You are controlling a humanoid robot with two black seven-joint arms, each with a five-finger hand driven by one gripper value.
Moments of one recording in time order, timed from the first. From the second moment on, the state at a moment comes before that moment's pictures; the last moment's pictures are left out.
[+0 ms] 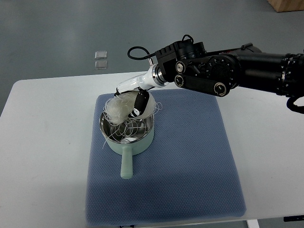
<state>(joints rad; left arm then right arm) -0.01 0.00 -0.04 -0.20 0.01 -0.02 0.09 1.55 0.00 -0.33 0.81 -0.84 0.39 0.15</state>
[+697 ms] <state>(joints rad) -0.01 0.00 -0.04 -0.20 0.01 -0.02 0.09 1.56 -0.04 -0.10 0.82 -0.75 0.45 0.15</state>
